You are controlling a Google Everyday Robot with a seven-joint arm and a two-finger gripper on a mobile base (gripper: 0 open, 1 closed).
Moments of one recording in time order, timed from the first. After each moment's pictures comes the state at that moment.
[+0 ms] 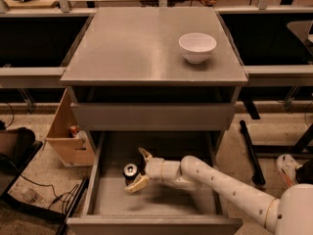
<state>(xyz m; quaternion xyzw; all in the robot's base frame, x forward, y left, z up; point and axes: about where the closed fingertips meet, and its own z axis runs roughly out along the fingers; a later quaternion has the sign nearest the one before) 0.582 0.104 0.445 -0.47 0.63 0.40 0.48</state>
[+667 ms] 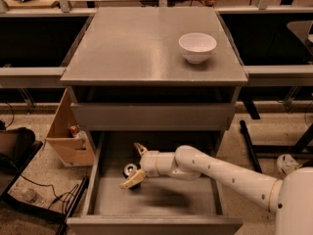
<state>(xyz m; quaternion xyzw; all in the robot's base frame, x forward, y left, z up) 0.580 0.117 0.478 -0.49 0.64 0.38 0.45</state>
